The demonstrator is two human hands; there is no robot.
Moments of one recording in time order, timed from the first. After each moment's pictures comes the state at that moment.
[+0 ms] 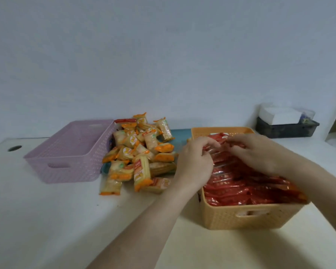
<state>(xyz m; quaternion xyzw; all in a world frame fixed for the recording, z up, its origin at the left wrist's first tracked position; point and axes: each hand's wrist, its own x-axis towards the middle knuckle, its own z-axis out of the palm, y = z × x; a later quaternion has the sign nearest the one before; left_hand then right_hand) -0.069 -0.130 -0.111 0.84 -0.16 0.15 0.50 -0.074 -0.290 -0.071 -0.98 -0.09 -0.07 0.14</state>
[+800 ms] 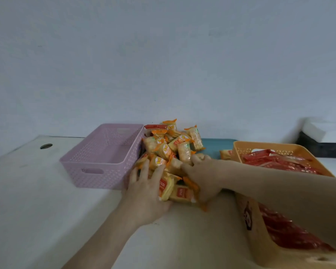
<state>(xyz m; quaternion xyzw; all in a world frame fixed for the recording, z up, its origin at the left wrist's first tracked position) -0.053 0.062 -0.161 0.99 -0.04 0.07 0.11 -0.004 -0.116 -0.093 -0.92 -0.30 0.12 -0.21</state>
